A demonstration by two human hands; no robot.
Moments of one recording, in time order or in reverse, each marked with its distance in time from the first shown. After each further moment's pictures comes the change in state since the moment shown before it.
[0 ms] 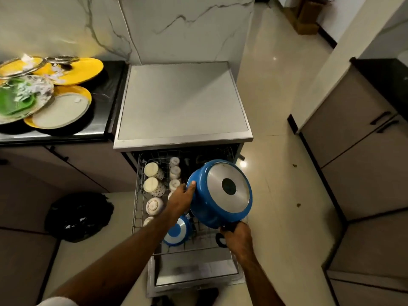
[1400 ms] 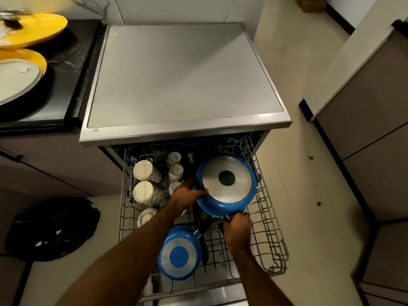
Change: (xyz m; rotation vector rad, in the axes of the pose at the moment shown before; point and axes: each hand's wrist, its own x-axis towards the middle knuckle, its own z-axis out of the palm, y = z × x) left_hand 0.254 -0.120 0.012 -0.049 -0.166 0.133; right_hand 0.196 0.072 0.163 -0.442 0.267 0.025
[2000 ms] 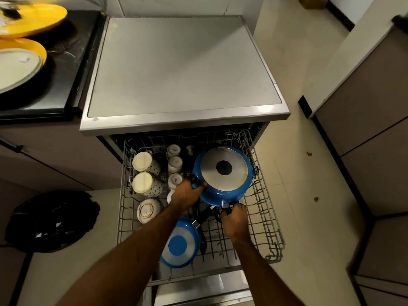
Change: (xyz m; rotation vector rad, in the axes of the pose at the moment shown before) left_hand -0.033 0.009 0.020 0.349 0.156 0.030; right_hand -0.005 0.009 -0.010 0.233 -0.130 -0.052
